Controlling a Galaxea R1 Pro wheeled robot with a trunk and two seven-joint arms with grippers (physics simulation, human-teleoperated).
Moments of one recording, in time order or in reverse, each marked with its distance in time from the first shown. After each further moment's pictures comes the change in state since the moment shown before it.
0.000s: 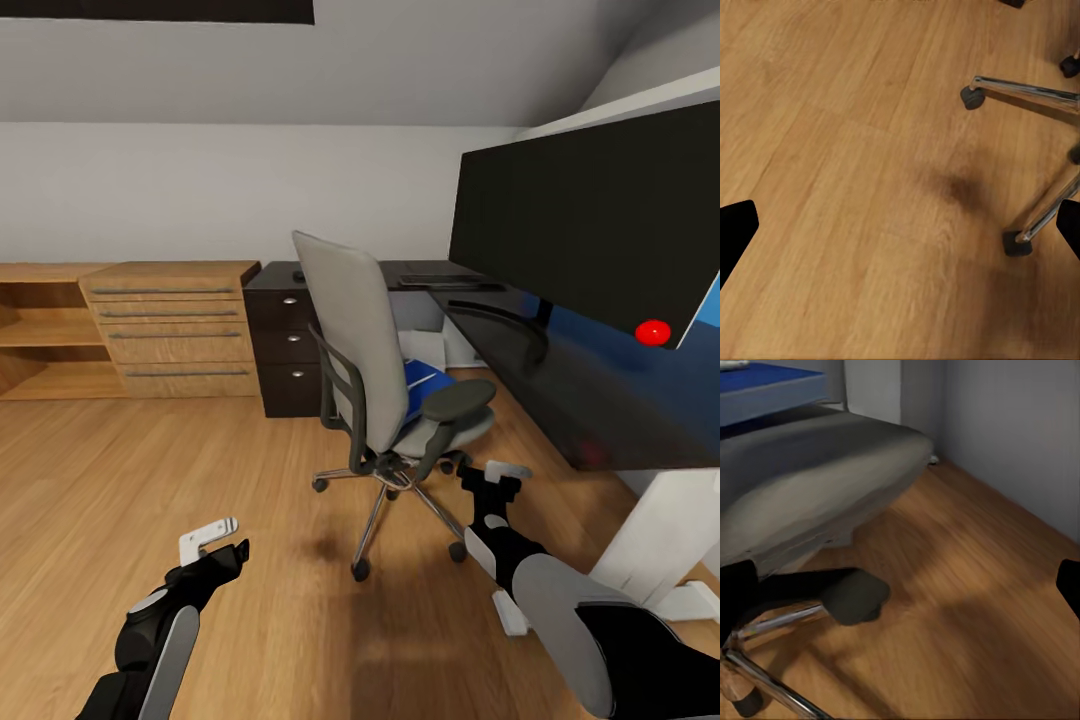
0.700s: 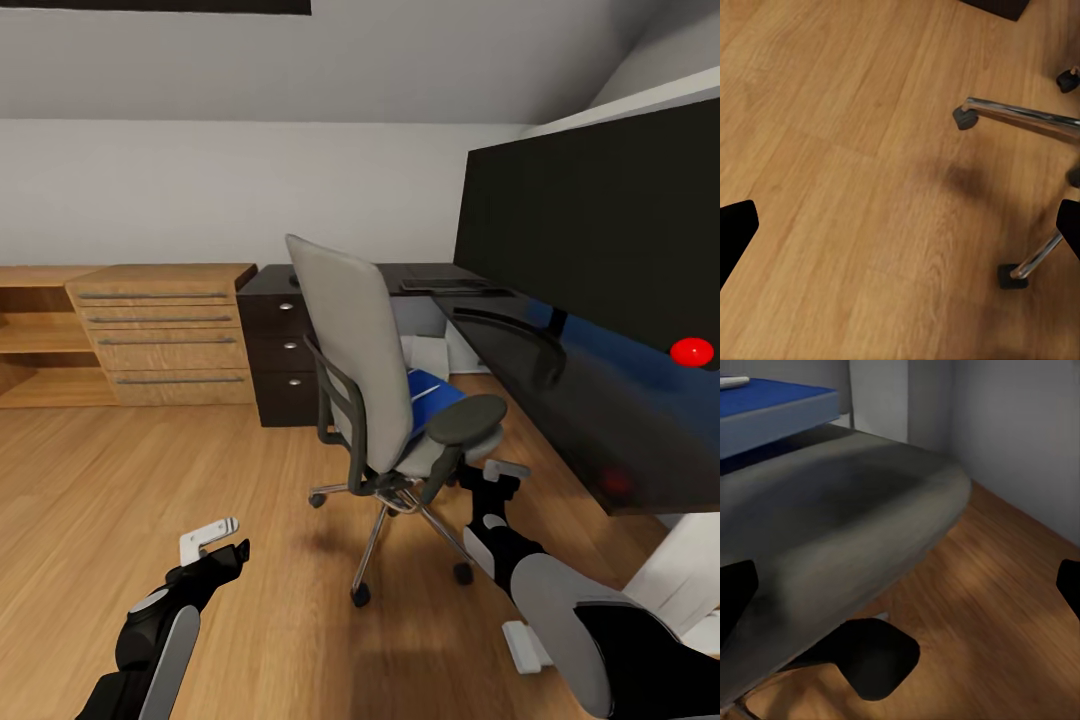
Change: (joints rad) left arm 0.000 0.000 -0.002 0.000 -0.002 0.001 0.001; right arm -0.001 0.006 -0.003 -0.002 0.004 -0.014 -0.001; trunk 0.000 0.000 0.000
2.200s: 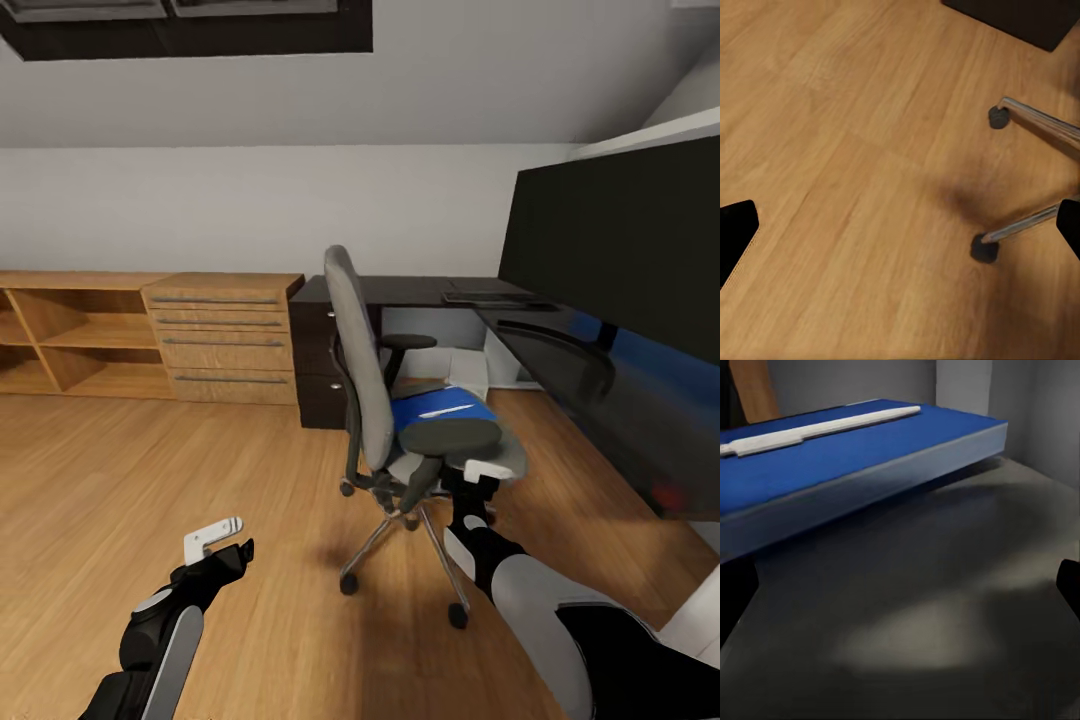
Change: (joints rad) left arm 0.001 -0.003 -0.014 -0.001 0.003 0.000 -0.003; right arm 0.001 0.063 0.010 0.003 -0.004 0.003 -0.003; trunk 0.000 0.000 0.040
